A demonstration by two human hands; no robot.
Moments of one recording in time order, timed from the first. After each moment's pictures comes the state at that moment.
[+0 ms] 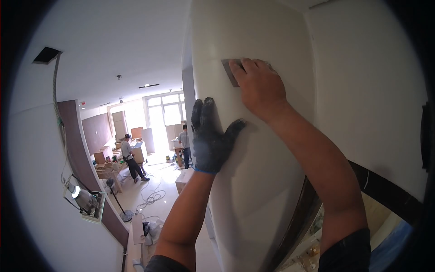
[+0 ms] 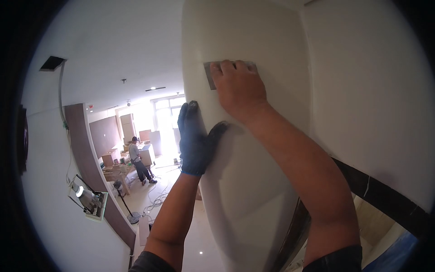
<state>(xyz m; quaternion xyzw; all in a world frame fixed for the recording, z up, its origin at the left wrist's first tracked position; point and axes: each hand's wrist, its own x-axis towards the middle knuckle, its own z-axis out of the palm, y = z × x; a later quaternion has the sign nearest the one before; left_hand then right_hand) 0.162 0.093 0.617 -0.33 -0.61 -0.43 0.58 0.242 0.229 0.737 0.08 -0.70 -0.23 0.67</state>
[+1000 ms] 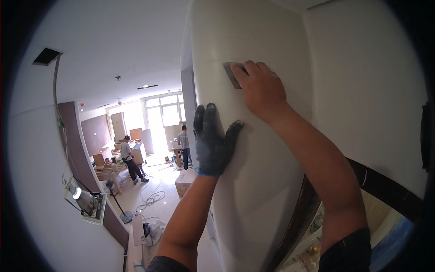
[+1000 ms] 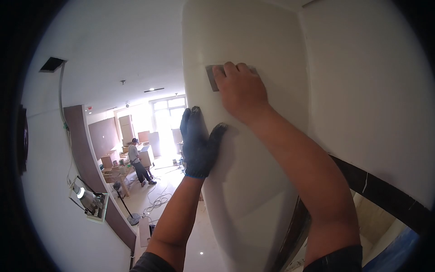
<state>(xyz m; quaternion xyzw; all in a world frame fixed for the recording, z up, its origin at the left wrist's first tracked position) 0.172 0.090 0.607 -0.33 -0.64 -0.45 0.54 0.252 0.224 0.733 0.07 -0.74 -0.20 0.64</state>
